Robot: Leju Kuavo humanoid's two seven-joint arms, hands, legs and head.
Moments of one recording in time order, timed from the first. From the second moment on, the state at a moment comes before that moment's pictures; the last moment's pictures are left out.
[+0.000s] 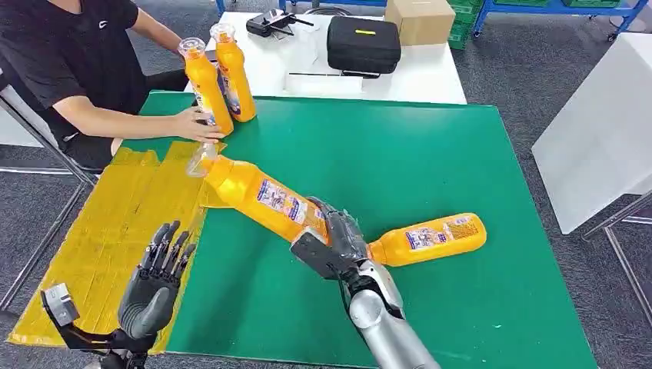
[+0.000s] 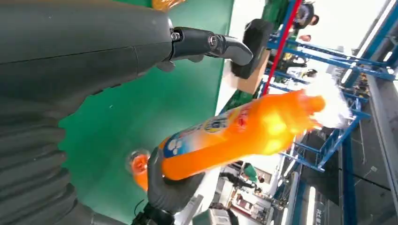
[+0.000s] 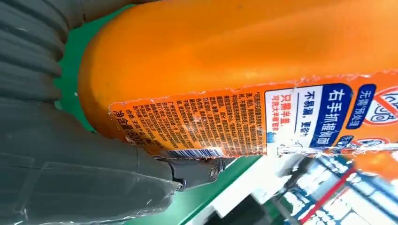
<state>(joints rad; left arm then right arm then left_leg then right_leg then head) 0.21 -0.08 0.10 -1.62 0.32 -0.56 -0.29 -0.27 0.31 0.36 -1.03 0.78 -0.23 -0.30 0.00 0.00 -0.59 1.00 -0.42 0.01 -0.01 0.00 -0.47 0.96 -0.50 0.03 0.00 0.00</state>
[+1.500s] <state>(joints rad) 0.30 -0.09 0.06 -1.61 0.41 -0.61 -0.33 -0.26 0.32 0.84 -0.92 0.80 -0.17 -0.39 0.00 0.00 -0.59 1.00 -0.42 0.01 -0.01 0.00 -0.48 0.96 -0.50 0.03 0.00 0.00</state>
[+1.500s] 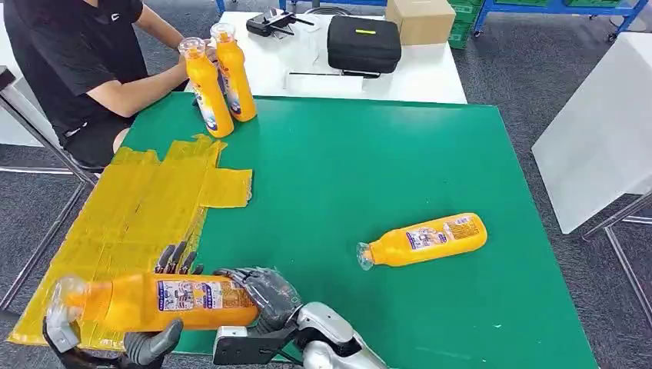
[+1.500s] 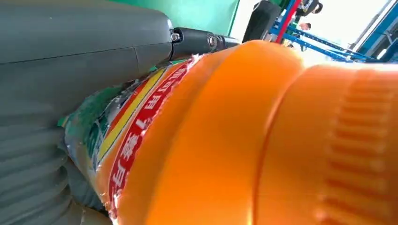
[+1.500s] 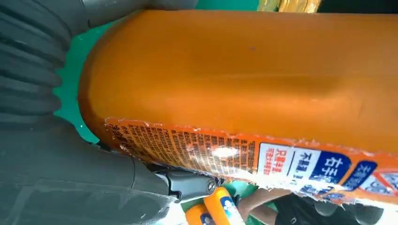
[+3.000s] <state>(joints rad) 0.19 -0.19 0.34 -1.75 -0.52 0.12 -0.60 0.05 0.11 0.52 -1.56 0.86 -0.25 -0.28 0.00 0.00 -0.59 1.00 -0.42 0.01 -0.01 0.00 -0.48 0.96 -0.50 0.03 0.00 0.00</state>
